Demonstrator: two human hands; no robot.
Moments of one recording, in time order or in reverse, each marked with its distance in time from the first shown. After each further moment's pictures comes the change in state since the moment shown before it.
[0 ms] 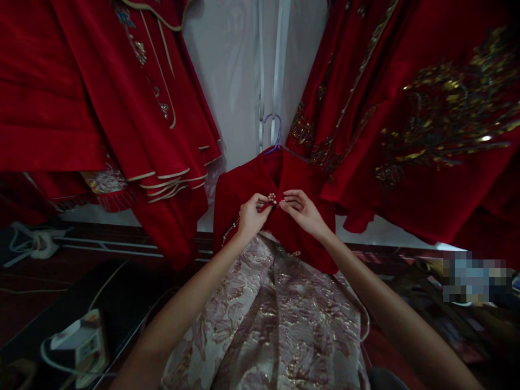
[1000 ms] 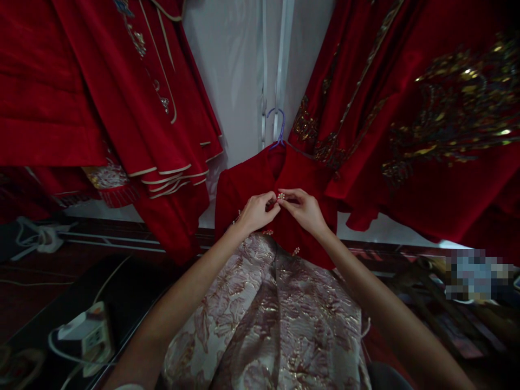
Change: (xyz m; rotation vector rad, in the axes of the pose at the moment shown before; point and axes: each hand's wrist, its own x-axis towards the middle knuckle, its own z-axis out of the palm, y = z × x) left_hand 0.008 0.023 -0.015 0.280 -0.301 0.205; right_hand 0.000 0.003 0.005 -0.176 0.002 -0.114
